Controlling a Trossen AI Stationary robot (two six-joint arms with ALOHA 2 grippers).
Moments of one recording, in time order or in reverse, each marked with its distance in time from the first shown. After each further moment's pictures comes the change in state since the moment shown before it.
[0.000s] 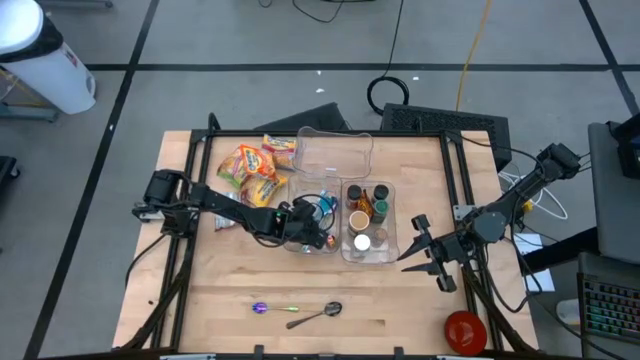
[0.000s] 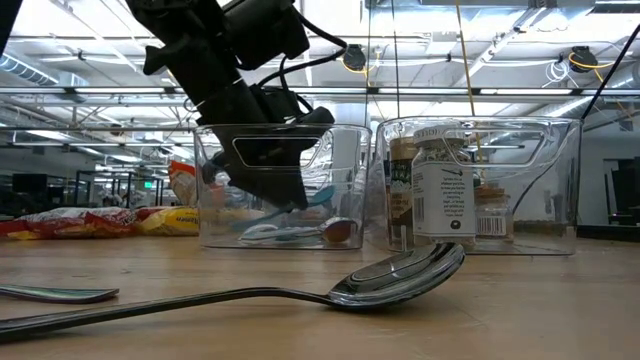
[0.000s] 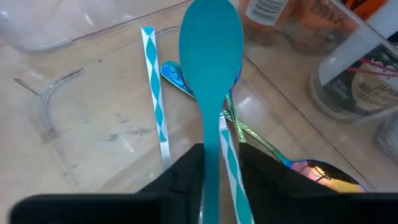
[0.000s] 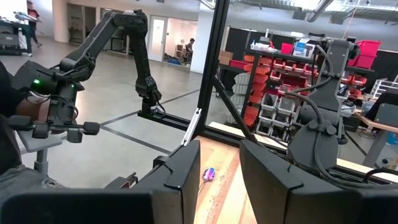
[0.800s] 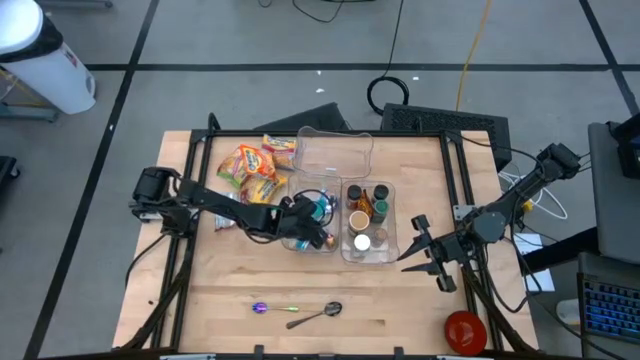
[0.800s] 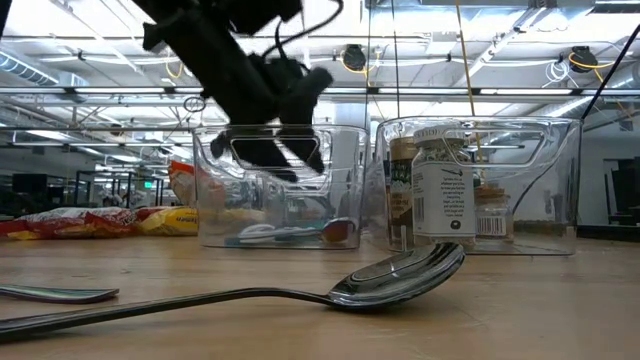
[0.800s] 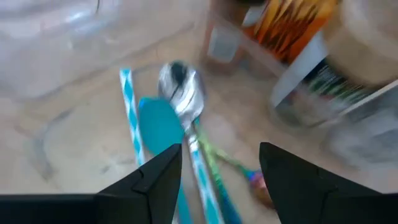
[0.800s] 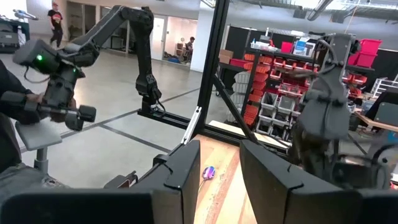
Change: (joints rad) left arm 0.000 -0.093 -0.002 0.034 0.013 0.142; right arm 0.000 0.000 -0.001 -0.005 0.001 0.000
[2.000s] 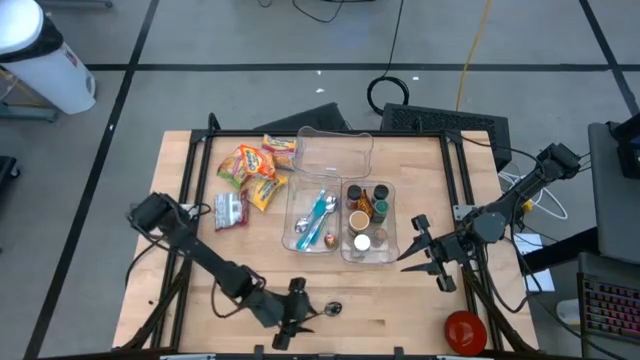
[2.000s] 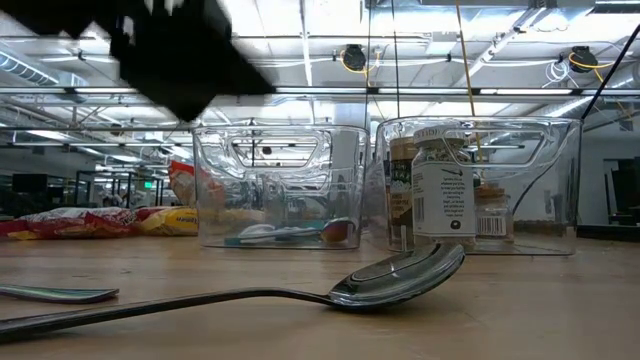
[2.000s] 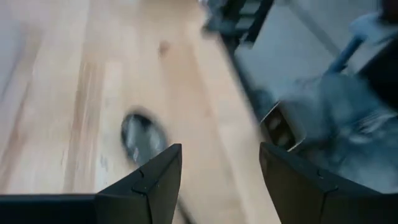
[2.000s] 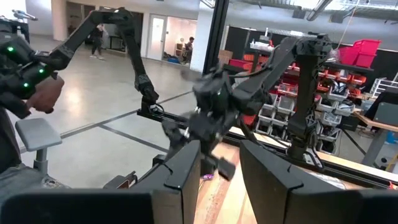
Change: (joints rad) left arm -0.514 0.130 0.006 0.432 0.277 0.394; right arm 0.000 0.000 0.000 0.001 0.004 0.000
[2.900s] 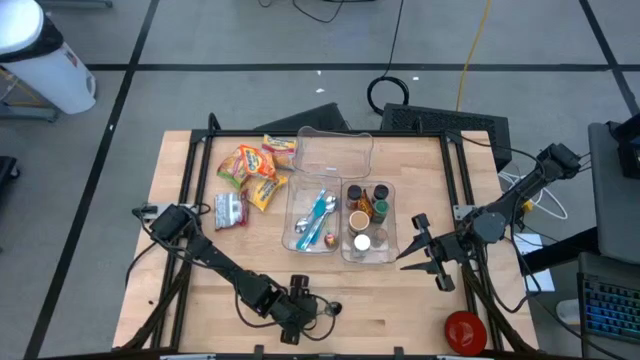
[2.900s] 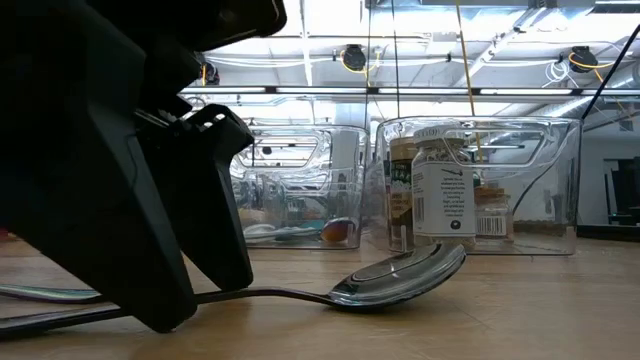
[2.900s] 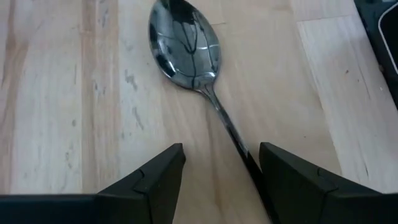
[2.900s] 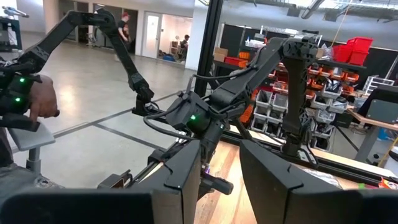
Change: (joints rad) left arm 0.051 0.174 0.224 -0.513 0.002 -0.030; right arm 0.000 0.000 0.000 -0.006 0.022 0.000
